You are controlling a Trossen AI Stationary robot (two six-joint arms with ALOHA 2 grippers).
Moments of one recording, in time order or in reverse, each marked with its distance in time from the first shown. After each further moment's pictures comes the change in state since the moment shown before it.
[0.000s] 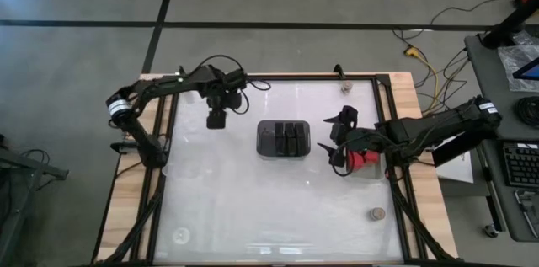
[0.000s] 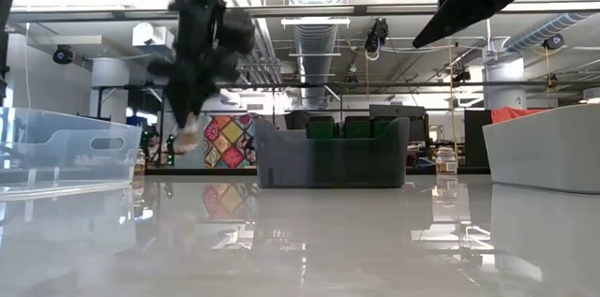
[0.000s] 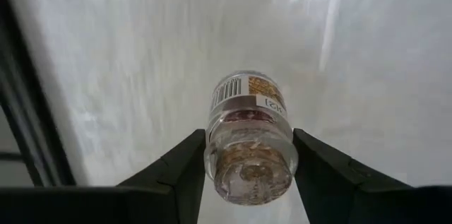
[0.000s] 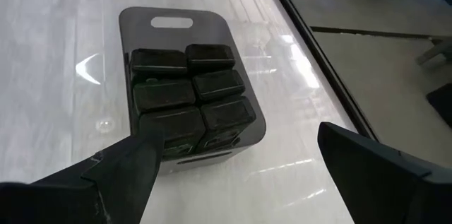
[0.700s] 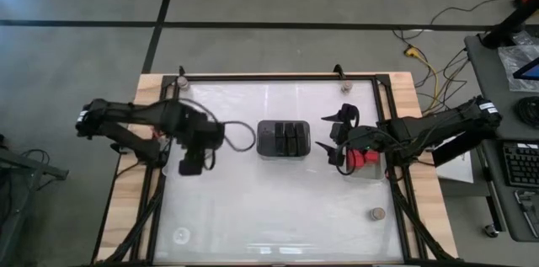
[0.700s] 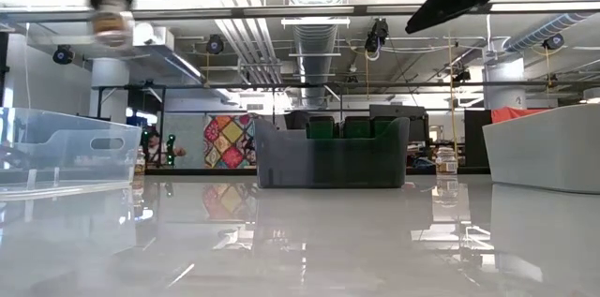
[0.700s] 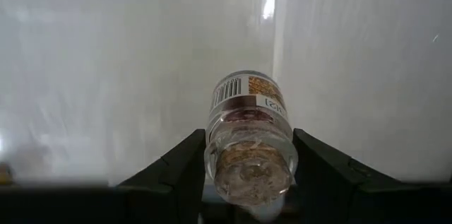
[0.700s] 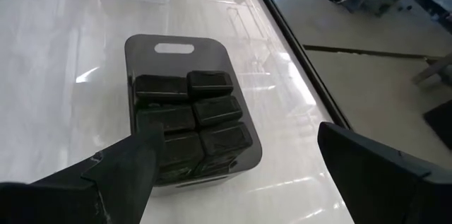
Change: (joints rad) left arm -0.638 -0.296 0.125 -0.383 0.115 -0.638; right arm 0.000 0.000 0.031 0.041 0.005 -0.050
